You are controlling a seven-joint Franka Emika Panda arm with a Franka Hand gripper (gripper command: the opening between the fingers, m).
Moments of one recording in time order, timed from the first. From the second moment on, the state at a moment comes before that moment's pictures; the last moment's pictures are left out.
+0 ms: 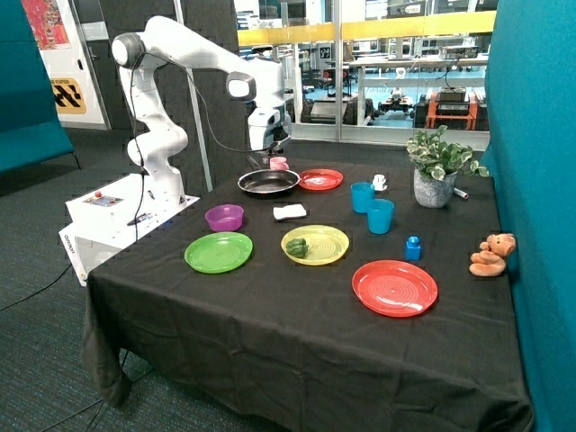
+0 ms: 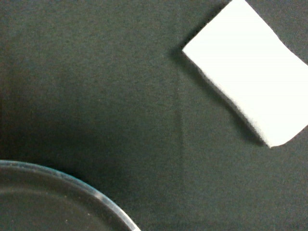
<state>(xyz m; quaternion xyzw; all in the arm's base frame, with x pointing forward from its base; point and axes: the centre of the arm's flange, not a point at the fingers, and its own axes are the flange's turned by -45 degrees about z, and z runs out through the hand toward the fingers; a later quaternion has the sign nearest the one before) 0.499 -0.001 0.448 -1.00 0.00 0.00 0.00</state>
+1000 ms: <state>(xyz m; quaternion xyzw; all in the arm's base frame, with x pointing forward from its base) 0.512 -0.023 0.421 -0.96 -0.27 0.00 0.00</state>
